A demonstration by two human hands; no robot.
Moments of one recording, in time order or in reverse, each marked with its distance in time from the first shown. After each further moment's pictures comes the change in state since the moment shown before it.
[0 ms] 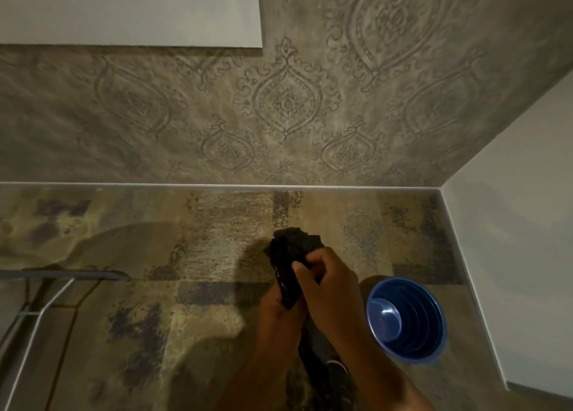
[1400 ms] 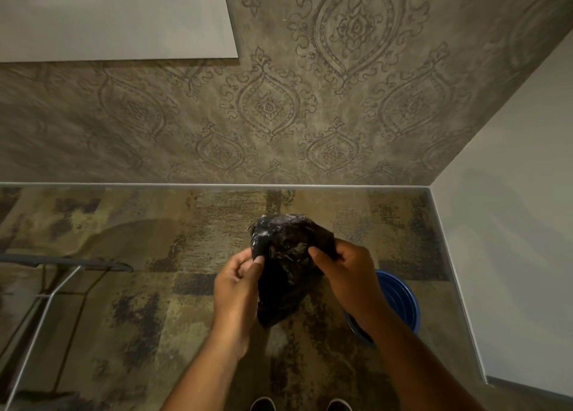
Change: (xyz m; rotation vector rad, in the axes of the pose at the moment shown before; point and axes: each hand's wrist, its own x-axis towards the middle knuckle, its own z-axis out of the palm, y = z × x) left_hand -0.042 0.036 0.053 0.010 0.264 -0.064; right_hand 0.001 0.067 -0.118 0.331 -0.050 -0.113
